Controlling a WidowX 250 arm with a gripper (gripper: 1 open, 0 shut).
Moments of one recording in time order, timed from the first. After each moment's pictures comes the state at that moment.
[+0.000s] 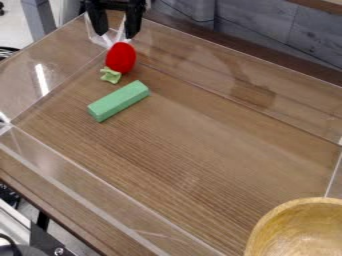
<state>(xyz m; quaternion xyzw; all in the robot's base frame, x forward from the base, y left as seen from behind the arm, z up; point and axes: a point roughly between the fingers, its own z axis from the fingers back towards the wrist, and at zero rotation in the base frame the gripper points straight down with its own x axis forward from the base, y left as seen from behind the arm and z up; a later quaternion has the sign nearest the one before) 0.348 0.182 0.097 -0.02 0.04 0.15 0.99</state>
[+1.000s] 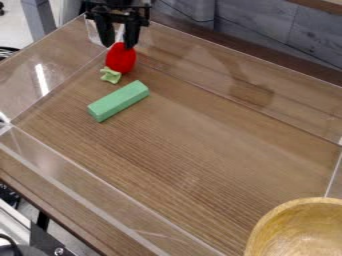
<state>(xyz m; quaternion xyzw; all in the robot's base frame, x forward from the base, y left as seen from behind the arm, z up) 0.349 0.180 0.076 -0.01 0.07 0.16 0.98</state>
